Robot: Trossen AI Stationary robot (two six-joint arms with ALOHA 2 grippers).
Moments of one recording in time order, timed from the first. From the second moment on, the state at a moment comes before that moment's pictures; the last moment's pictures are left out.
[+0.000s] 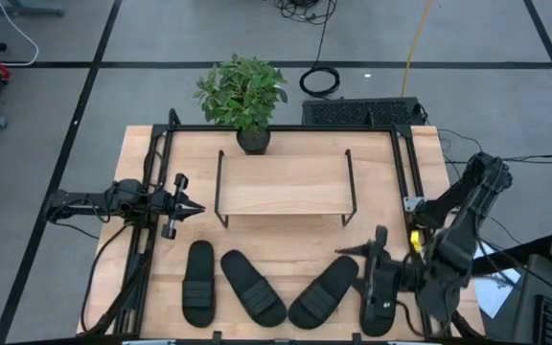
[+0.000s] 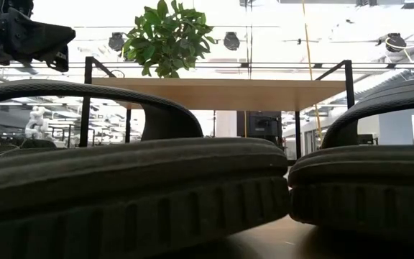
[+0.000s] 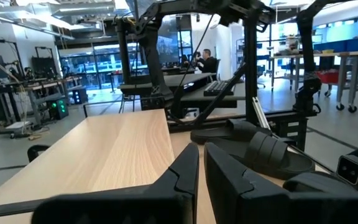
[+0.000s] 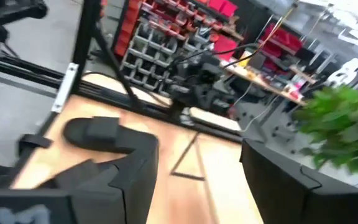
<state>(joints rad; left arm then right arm) -0.03 0.01 0.05 0.06 0.13 0.07 0.93 1.40 1.32 -0.35 1.09 -0.02</state>
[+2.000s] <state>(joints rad) -0.03 0.01 0.05 0.03 0.13 0.07 0.81 1.42 0.64 0.00 0.44 0.85</state>
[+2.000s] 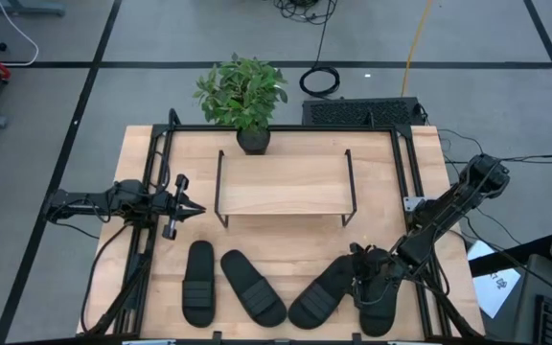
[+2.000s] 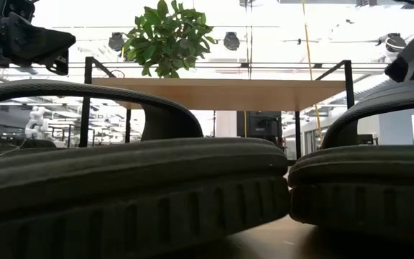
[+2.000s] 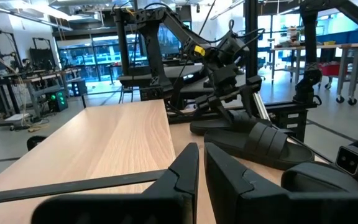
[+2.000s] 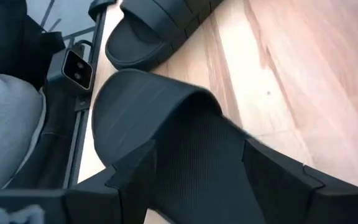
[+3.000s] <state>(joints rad) -0.03 0.01 0.05 0.03 0.13 0.07 0.81 1.56 0.64 0.16 0.34 0.94</state>
